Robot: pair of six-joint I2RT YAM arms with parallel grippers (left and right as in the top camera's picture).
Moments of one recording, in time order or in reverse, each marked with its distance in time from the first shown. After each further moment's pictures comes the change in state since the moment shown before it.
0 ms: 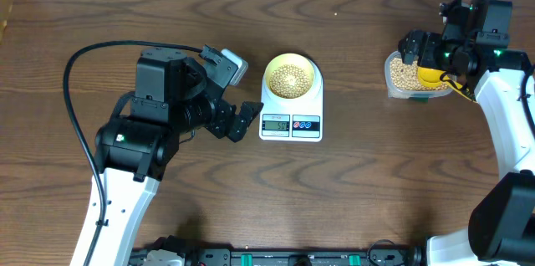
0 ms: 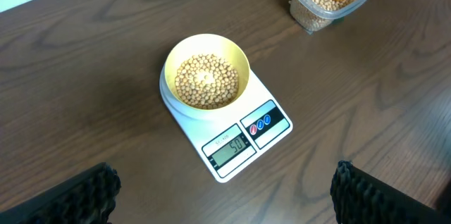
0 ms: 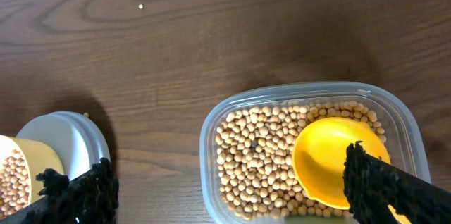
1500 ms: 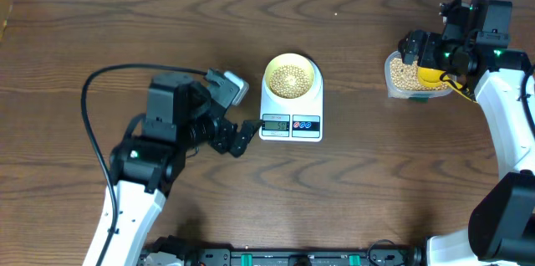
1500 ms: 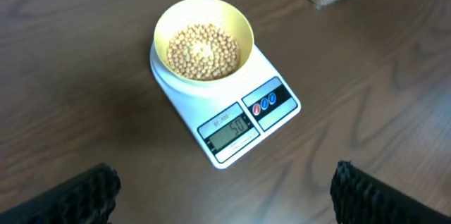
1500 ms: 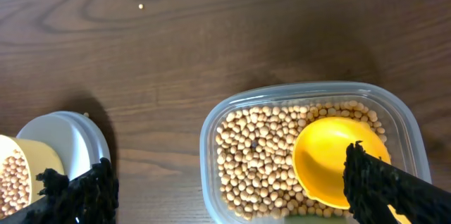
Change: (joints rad) left arm 0.000 -0.098 -0.268 0.166 -0.003 0.000; right arm 0.000 0.000 0.000 0.000 0.000 0.001
